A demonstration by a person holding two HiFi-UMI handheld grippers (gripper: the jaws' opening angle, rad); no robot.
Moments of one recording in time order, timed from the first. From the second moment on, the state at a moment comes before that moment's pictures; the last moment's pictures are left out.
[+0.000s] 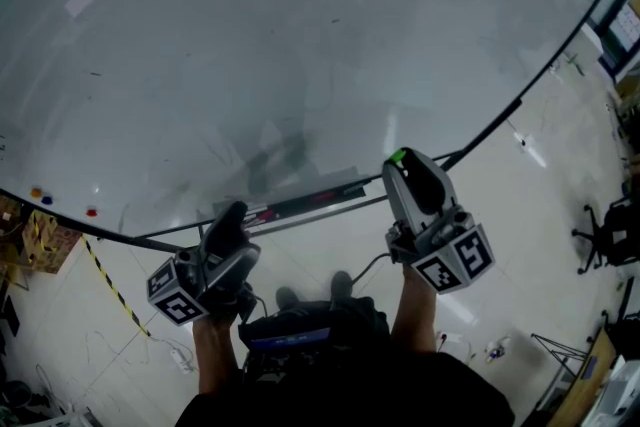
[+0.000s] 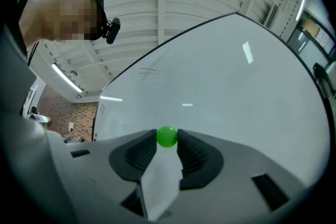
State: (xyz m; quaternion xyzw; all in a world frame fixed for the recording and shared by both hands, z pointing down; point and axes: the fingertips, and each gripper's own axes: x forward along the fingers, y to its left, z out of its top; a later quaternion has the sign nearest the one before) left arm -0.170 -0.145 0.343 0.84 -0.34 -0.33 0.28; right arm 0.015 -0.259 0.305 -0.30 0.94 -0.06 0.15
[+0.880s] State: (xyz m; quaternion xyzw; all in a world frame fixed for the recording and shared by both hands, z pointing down) left arm -0.158 -0.140 0.347 0.83 -0.33 -0.33 0.29; right arm 0.016 -0.266 0.323 -0.33 0.94 -0.04 0.10
